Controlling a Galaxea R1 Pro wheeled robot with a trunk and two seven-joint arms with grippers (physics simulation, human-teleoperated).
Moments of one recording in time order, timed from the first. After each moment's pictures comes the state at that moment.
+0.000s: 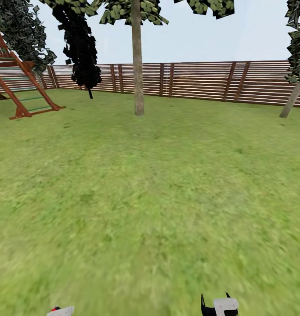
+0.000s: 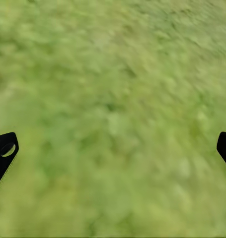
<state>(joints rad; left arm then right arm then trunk) -0.34 0.15 -0.45 -0.06 0.63 -0.56 0.03 -0.37 0.02 -0.36 -0.03 0.70 -0.75 -0.42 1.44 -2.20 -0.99</state>
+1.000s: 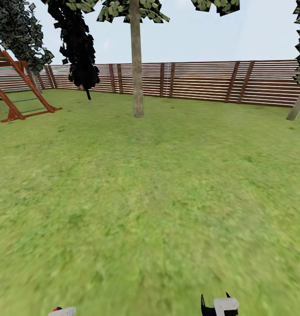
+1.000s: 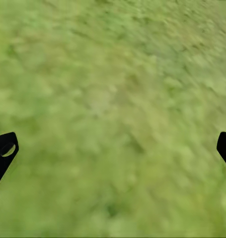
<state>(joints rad) -0.34 0.14 -0.46 -0.06 0.62 -0.56 0.03 -0.37 0.02 -0.36 -0.03 0.70 -0.75 -0.42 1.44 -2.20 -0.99</state>
